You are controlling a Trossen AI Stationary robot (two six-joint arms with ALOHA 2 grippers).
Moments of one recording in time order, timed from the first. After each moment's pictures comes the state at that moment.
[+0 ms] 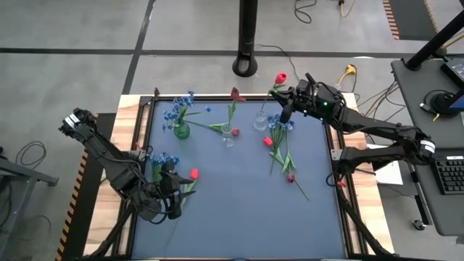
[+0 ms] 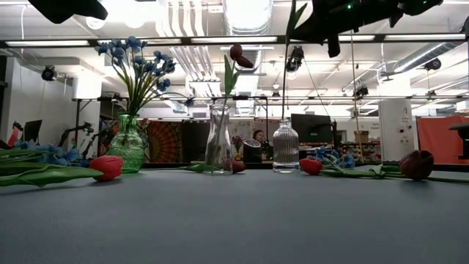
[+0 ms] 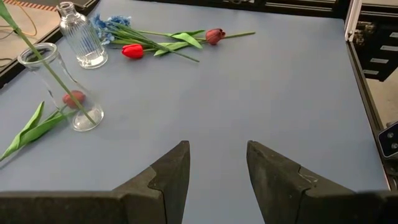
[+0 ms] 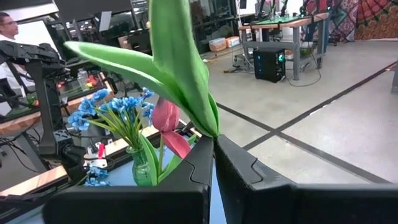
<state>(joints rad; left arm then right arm) -0.79 1.19 0.90 -0.57 -0.81 -0.74 -0.49 1.04 0.80 0.20 0.00 0.20</state>
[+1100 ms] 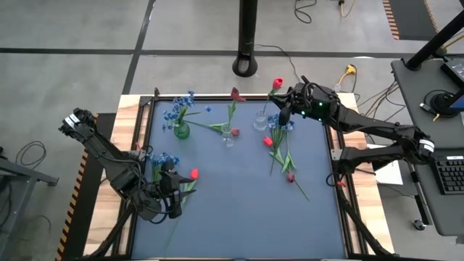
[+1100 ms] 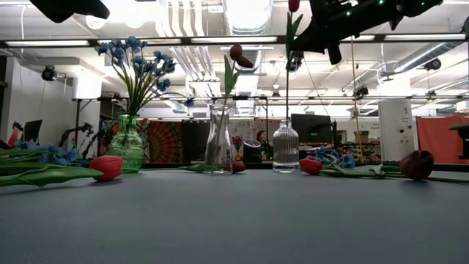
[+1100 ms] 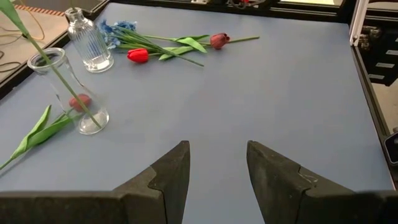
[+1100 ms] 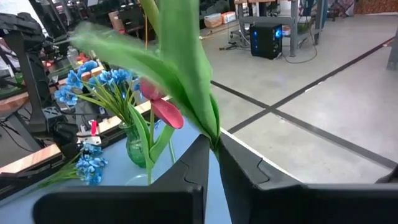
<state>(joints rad) -0.79 1.19 0.90 -0.57 -0.83 -0.74 -0.49 1.05 0.80 0.11 0.00 0.21</state>
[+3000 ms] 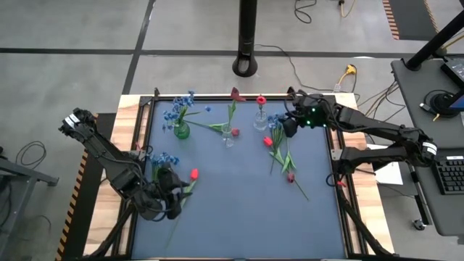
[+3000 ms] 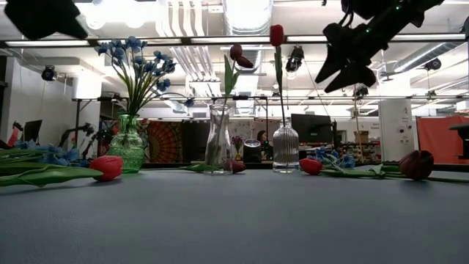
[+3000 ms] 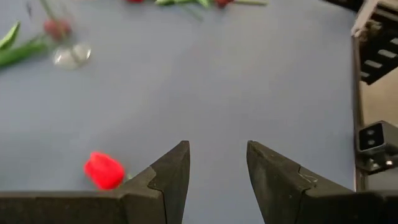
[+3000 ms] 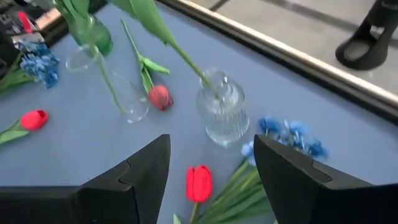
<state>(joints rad) -0.79 1.19 0.90 -0.69 -0.68 -1.05 -0.49 1.00 0.80 -0.46 0.02 0.36</state>
